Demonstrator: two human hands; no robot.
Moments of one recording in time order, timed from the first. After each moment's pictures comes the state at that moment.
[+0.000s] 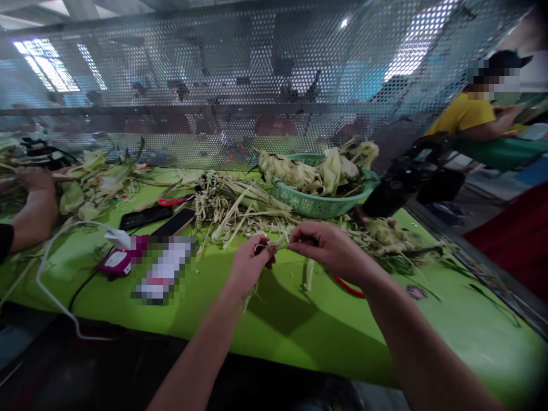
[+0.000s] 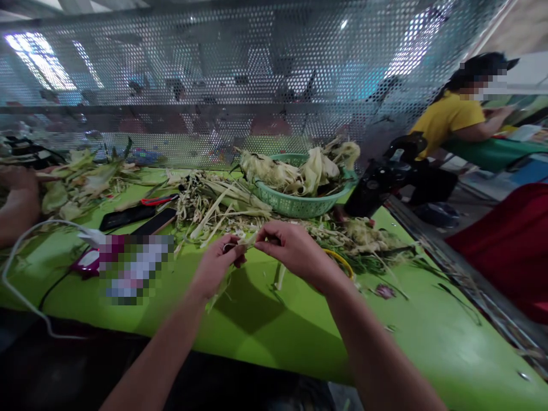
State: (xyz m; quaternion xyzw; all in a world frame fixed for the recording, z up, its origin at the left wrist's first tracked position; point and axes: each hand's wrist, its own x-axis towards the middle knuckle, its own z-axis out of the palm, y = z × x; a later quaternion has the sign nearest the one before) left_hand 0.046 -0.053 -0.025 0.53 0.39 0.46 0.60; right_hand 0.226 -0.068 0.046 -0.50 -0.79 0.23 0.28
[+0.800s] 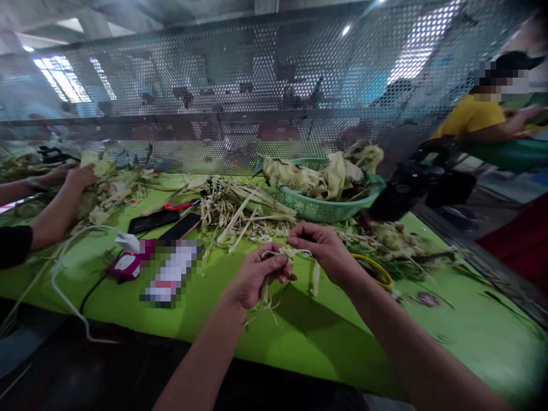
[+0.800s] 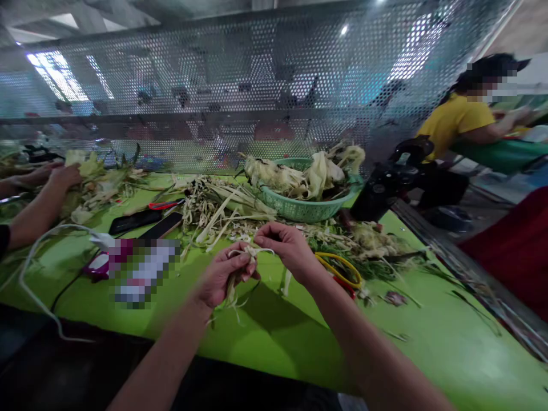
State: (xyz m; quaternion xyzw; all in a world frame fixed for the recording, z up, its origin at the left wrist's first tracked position) left_hand 0.042 -0.061 -0.014 0.39 0.19 0.42 0.80; right_hand 0.212 -0.052 0.017 -0.45 -0.61 0.44 0.48
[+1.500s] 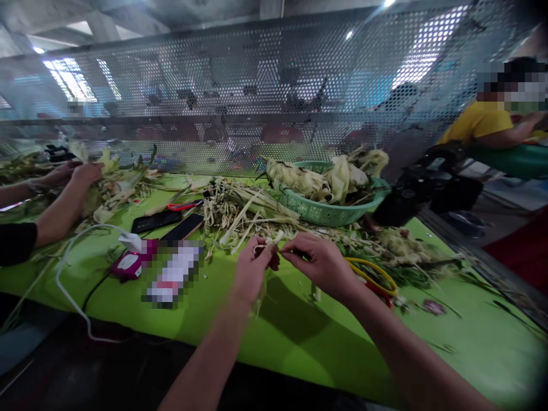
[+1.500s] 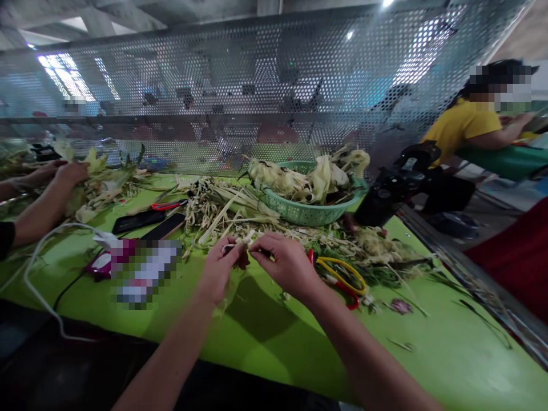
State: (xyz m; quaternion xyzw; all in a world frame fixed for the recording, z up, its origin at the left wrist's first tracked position) left_hand 0.044 -0.050 -0.024 0.46 0.36 0.54 0.61; right_hand 0.204 -0.063 0.021 -0.45 -0.81 0.14 0.35
